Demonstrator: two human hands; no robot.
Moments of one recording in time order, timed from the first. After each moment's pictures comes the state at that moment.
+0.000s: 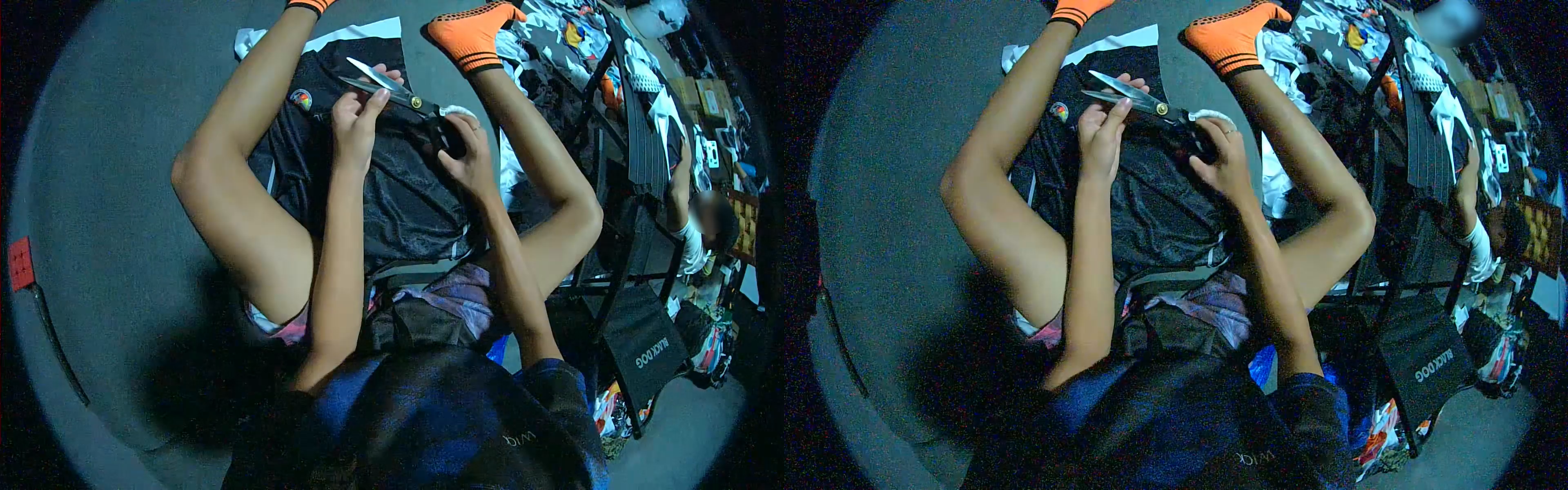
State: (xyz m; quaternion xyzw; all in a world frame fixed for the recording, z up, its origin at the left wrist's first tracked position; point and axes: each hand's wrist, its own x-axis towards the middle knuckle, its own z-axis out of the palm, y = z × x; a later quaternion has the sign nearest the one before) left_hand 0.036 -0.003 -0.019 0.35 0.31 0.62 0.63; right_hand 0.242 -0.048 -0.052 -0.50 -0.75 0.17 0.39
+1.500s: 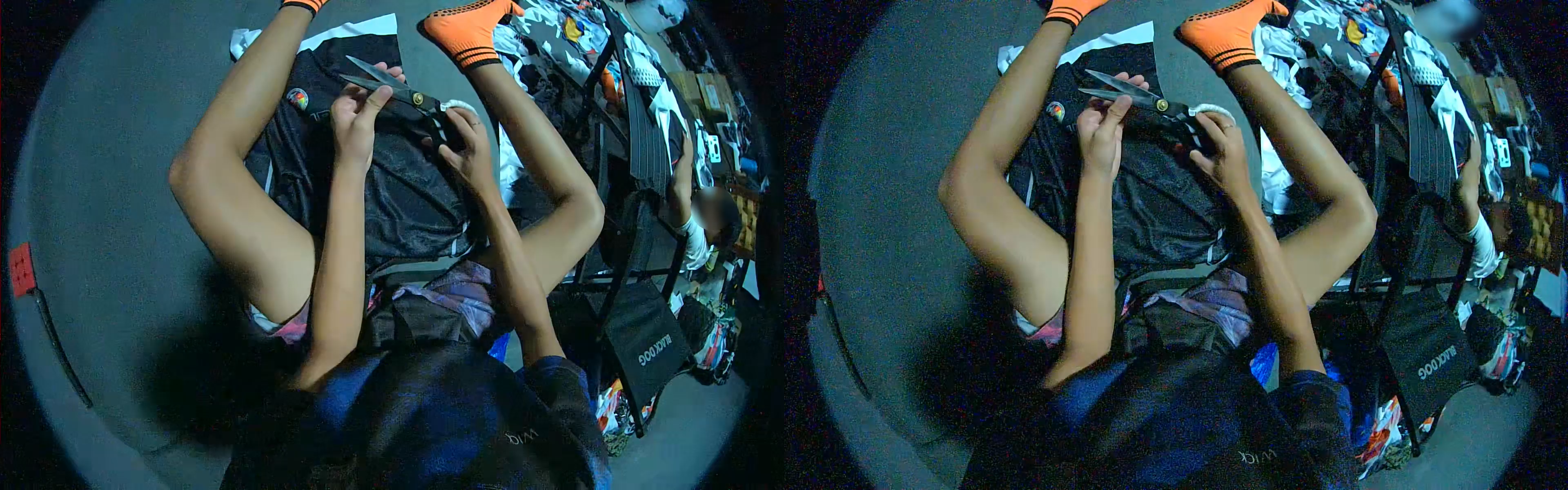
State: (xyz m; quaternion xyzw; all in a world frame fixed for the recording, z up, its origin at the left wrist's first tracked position) left_hand 0.041 -0.003 -0.020 0.34 0.29 0.64 0.63; right_hand 0.249 -0.046 -0.062 -0.48 -0.76 0.17 0.40
